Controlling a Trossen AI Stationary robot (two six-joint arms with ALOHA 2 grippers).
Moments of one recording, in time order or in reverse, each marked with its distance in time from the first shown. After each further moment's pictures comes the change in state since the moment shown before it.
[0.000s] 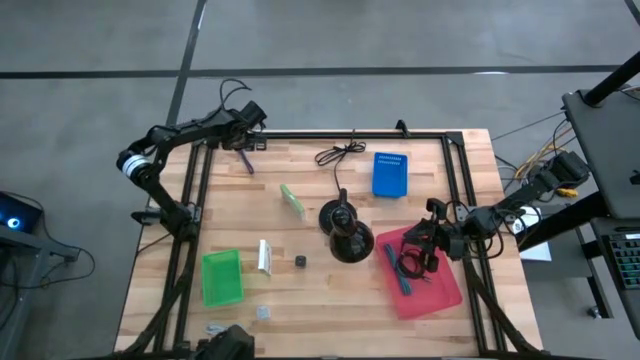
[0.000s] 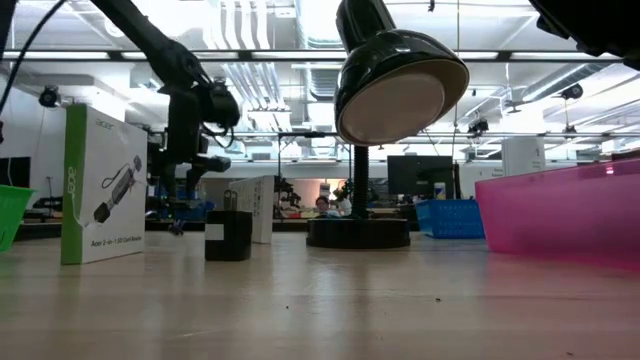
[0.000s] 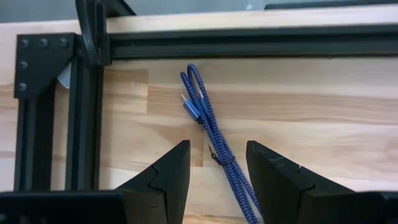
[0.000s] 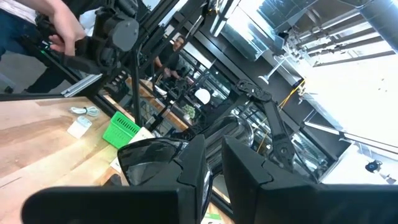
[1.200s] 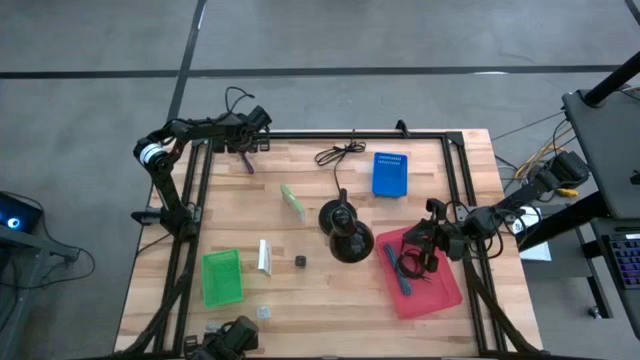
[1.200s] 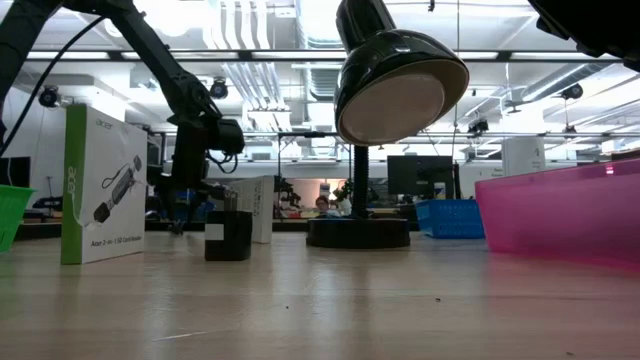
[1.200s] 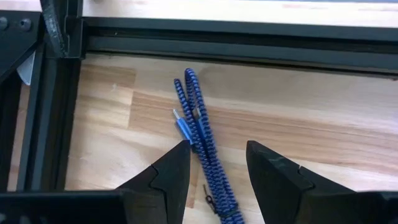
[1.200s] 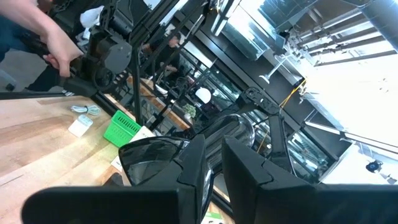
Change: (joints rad) left arm 0.026 0.161 -0.011 0.123 -0.046 -0.078; right arm 0.000 0.000 0.000 -0.006 0.000 0.000
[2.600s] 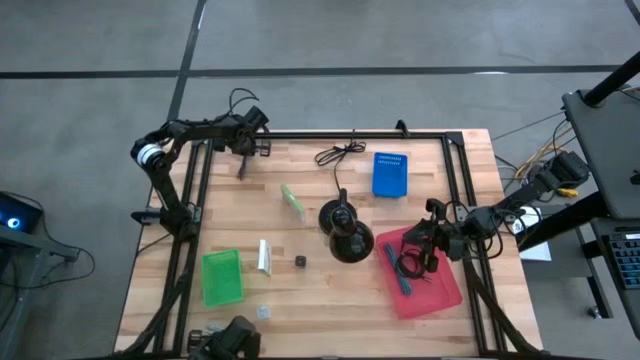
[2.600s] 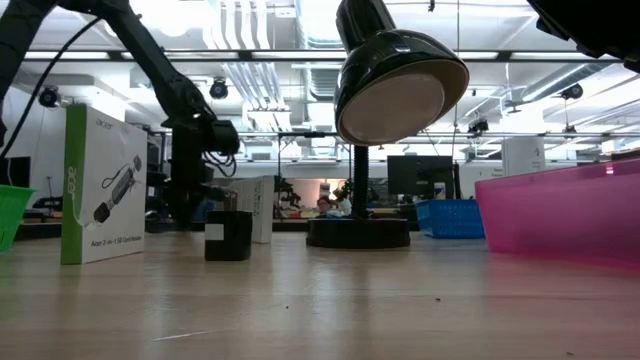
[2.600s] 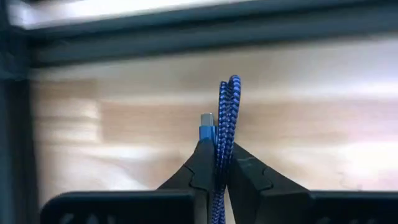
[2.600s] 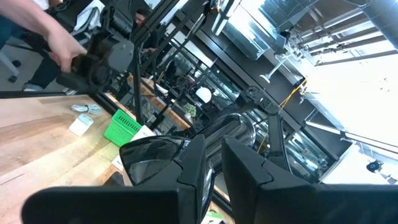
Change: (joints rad) left arm 0.023 -0.014 -0.051 0.084 0.127 0.215; right arm 0.000 0.001 0.000 -0.003 0.000 0.000
